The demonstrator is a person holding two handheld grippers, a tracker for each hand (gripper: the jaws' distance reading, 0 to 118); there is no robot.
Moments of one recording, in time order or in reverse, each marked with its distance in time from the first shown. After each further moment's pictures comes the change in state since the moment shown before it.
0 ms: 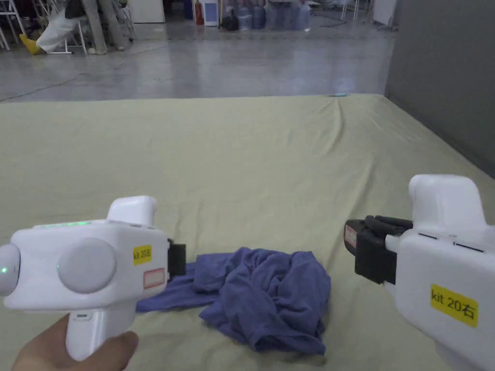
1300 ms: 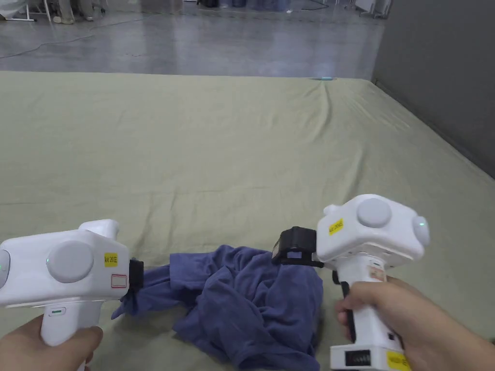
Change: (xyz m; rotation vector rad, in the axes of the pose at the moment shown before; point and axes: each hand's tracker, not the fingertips) left arm -0.039 0.007 -0.152 -0.183 0.017 0.089; right arm 0.118 -0.026 -0.315 -0.666 -0.038 -0.406
